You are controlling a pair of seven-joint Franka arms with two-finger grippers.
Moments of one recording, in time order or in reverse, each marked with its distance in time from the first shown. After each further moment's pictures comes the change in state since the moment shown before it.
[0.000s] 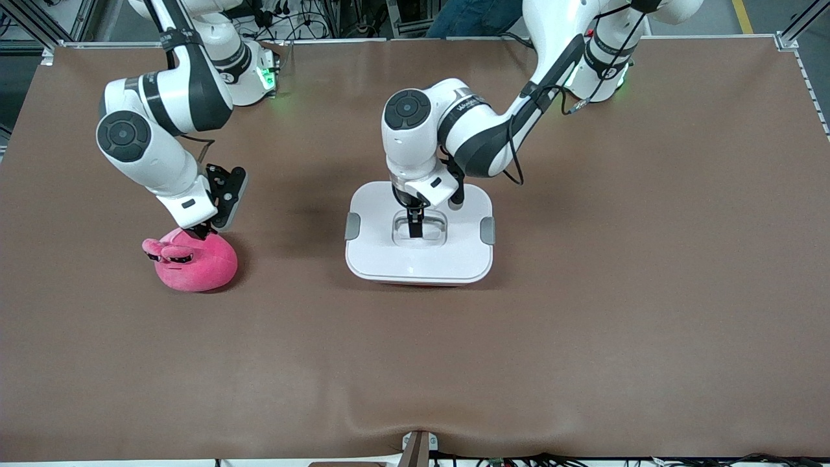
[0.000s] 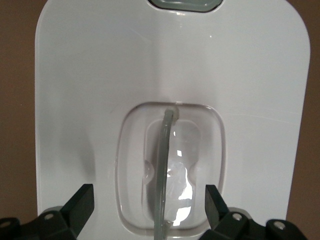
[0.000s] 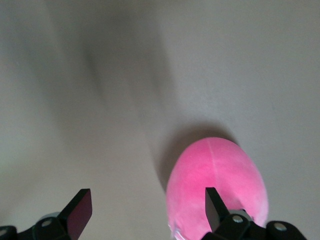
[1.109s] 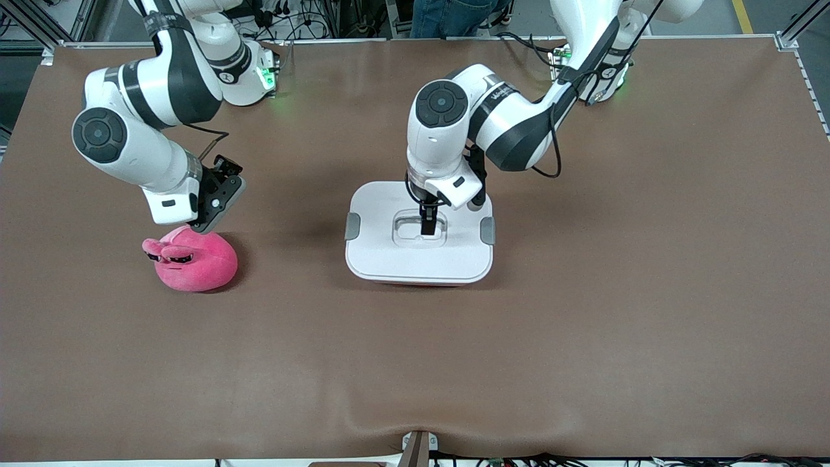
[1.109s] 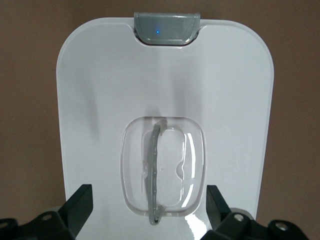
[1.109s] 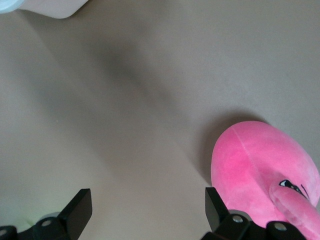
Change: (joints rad) left arm 0.062 -0.086 -0.001 -0.005 -0.121 -0.063 0.152; right arm 0.015 -0.008 0.006 0.078 0.142 -0.160 0.335
